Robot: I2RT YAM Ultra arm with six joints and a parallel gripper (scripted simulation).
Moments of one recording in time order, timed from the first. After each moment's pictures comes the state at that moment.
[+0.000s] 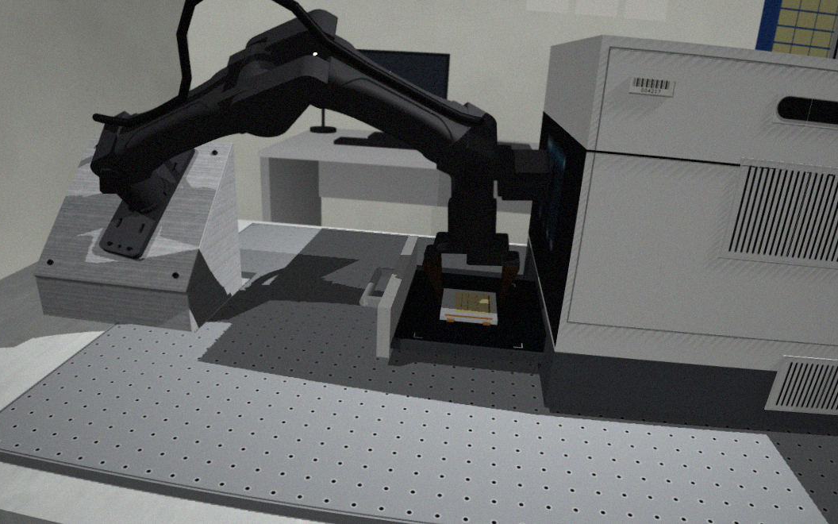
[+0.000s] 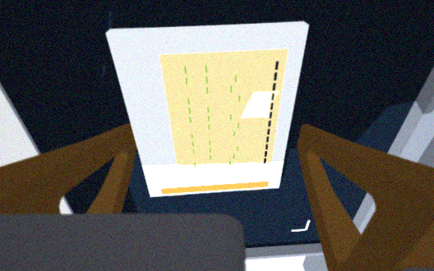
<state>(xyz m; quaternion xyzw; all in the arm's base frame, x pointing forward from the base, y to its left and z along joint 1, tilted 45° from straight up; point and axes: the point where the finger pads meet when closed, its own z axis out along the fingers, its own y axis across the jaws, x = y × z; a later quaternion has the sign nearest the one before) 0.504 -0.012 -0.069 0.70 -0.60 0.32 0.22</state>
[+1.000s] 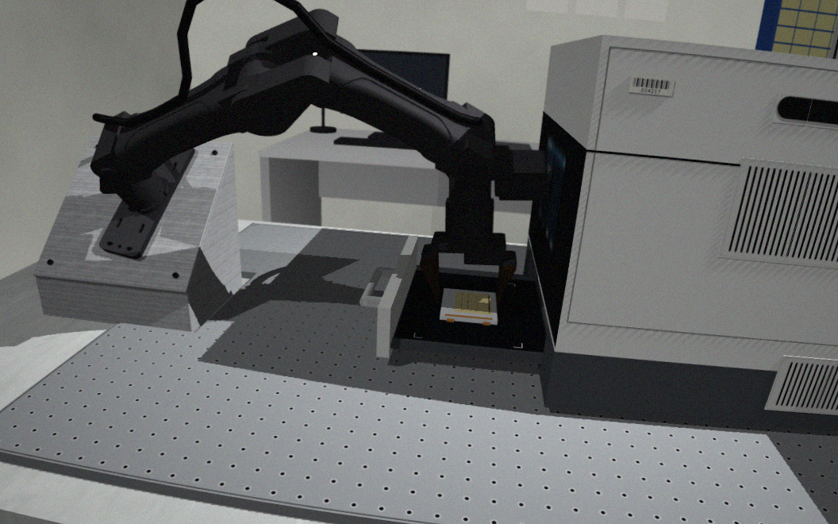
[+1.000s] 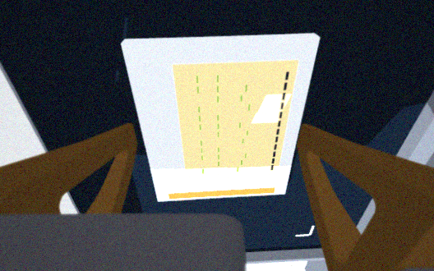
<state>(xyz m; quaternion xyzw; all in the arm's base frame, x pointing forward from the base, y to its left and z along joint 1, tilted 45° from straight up) 0.499 -0.011 -0.073 0.70 -0.59 0.31 0.23</state>
